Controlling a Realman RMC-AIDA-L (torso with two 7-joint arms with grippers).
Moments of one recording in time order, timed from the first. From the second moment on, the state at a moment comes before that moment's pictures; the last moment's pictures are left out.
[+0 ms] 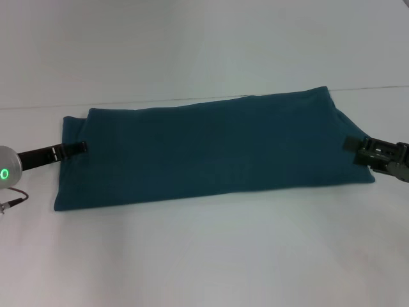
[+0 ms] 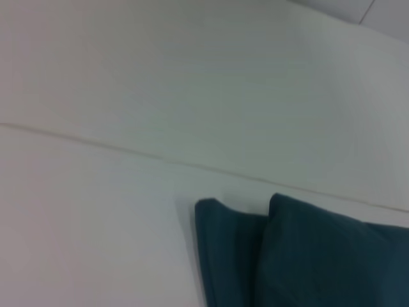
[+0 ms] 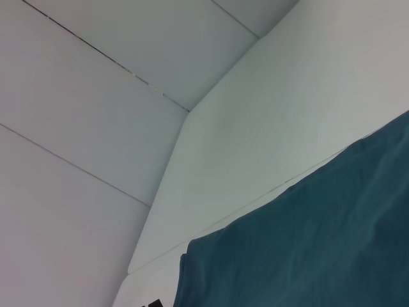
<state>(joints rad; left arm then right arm) -0.70 -2.07 0.83 0.51 2.18 0.59 -2.24 0.39 1.94 -0.67 -0.60 -1.77 -1.43 2.14</state>
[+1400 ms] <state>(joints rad) -0.76 -2.06 0.84 0.46 2.32 0.59 -2.38 0.40 1.94 -0.67 -0.60 -1.77 -1.42 2.15</state>
